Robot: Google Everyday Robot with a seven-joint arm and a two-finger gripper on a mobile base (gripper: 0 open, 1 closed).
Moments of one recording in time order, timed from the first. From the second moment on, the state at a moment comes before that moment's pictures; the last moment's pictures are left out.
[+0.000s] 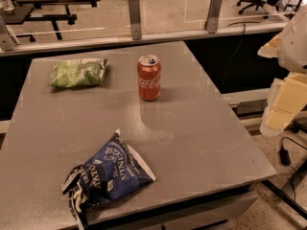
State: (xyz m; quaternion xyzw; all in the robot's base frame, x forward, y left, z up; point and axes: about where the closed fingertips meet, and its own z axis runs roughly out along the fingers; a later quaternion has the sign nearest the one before) arm 0.438 -0.217 0.976 -0.60 0.78 -0.03 0.16
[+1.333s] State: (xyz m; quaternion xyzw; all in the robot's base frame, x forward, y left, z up) arm 0.515 -0.146 0.964 -0.58 0.78 0.03 0.23
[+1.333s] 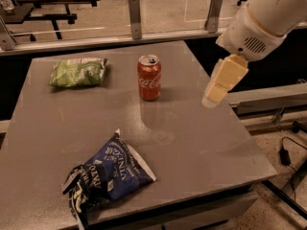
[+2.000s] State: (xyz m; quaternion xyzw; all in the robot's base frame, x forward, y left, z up) arm 0.564 -0.090 0.947 -0.56 0.78 0.07 0.27
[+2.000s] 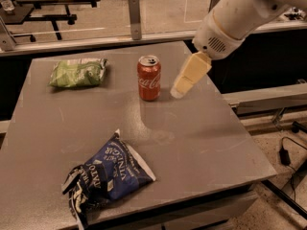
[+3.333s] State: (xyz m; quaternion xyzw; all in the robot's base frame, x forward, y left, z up) arm 0.611 -0.005 0.913 -0.56 0.77 0.12 0.28
